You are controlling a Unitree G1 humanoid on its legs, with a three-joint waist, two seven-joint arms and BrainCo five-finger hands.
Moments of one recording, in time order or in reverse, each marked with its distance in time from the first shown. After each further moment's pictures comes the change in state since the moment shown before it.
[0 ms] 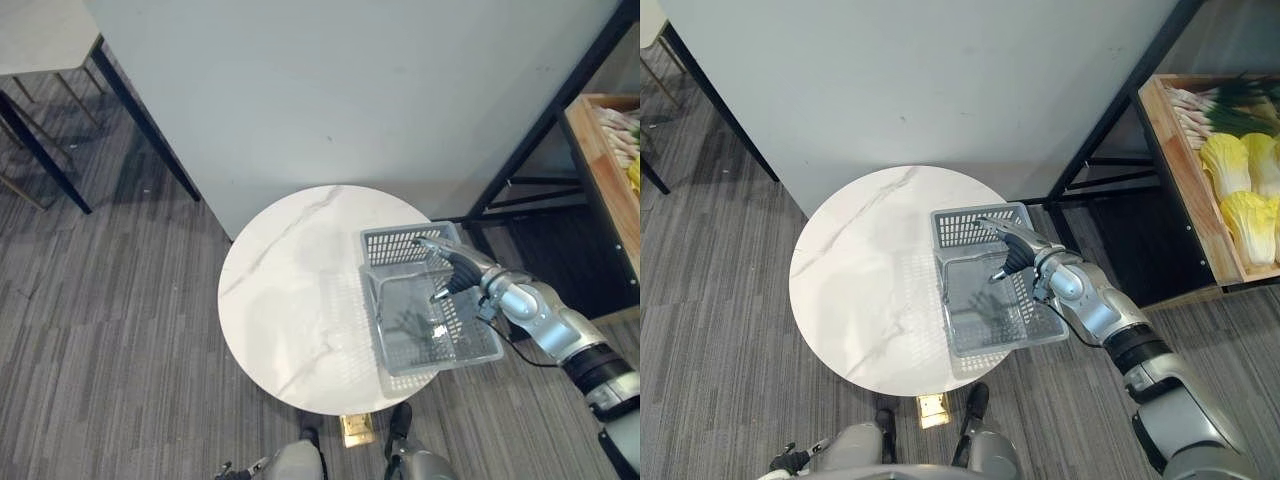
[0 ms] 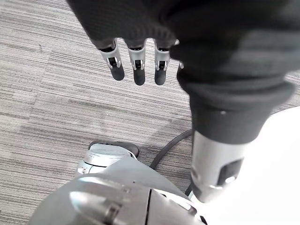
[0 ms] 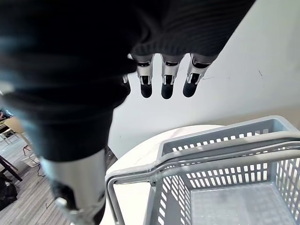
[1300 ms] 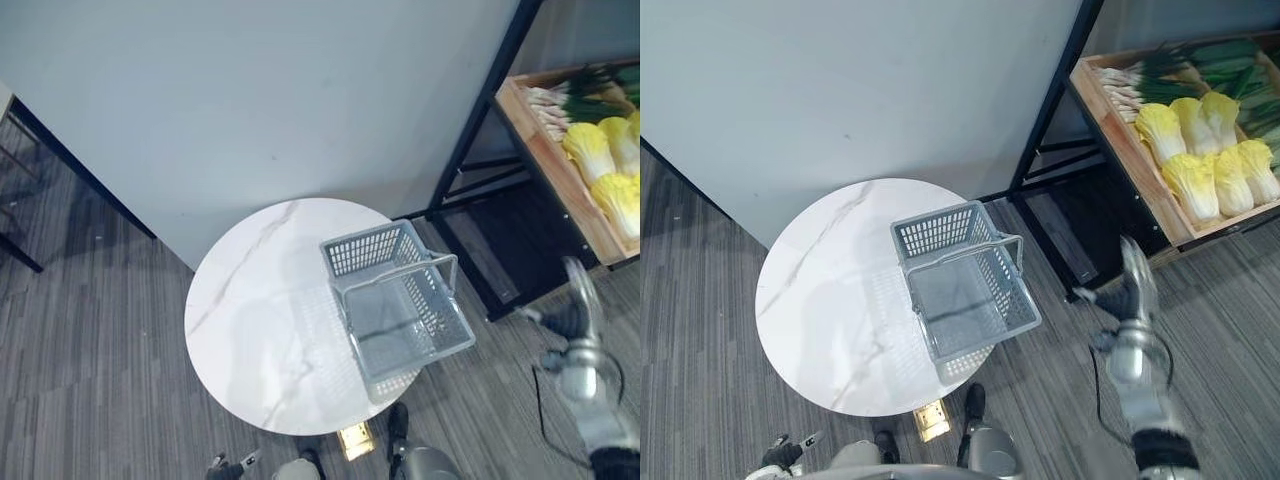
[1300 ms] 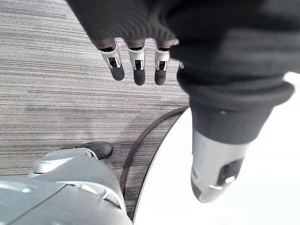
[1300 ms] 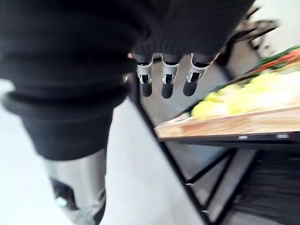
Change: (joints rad) left arm -0.003 0.038 -0.030 -0.009 -0.042 -0.045 -0.017; right arm 0.435 0.138 -0.513 -0.135 -0.076 0.006 -0.507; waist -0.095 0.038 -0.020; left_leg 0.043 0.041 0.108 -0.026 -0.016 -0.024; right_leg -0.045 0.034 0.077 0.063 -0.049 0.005
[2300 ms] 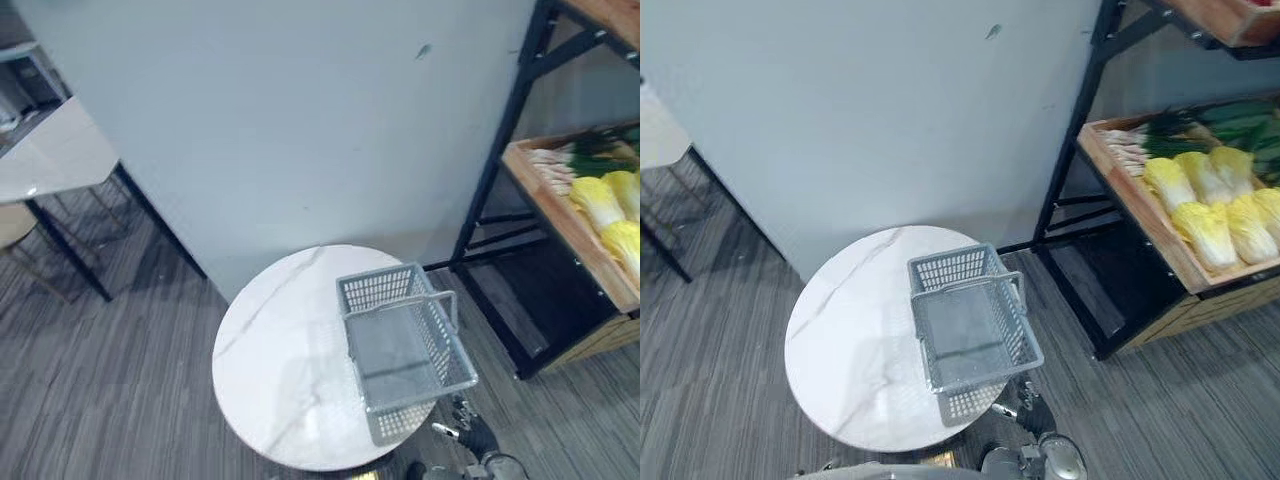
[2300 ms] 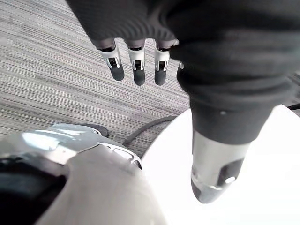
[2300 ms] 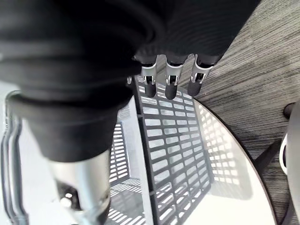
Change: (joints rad) left arm 0.032 -0.122 0.000 0.080 -0.050 -0.011 0.057; right arm 0.219 0.393 0.147 0.639 0.647 -0.056 0.458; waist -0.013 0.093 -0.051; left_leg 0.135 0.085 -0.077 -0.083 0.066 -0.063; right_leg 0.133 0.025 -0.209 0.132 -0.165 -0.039
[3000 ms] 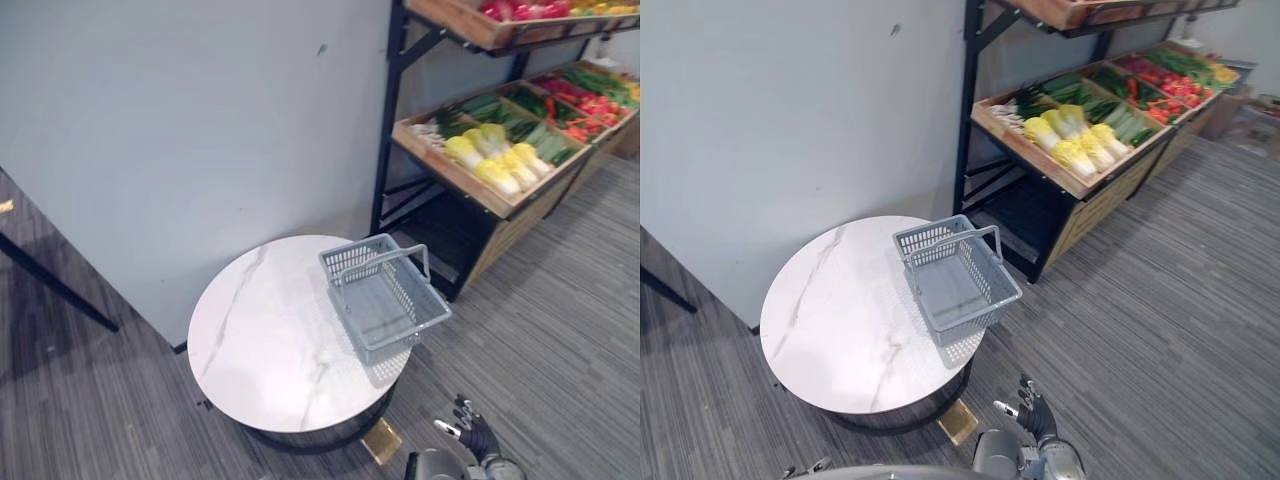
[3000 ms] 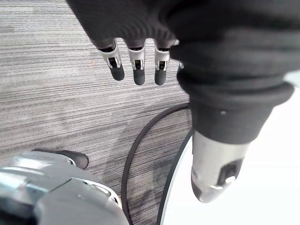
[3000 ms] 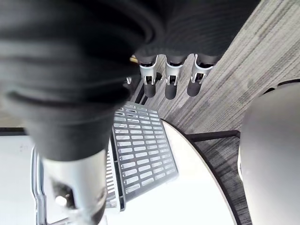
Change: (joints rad) left arm -0.005 0.028 0.028 0.030 -0.002 -0.023 -0.040; right arm -0.001 0.039 -0.061 0.023 -0.021 -0.086 0.045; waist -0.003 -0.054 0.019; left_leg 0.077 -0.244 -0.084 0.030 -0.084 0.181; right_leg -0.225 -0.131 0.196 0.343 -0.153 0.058
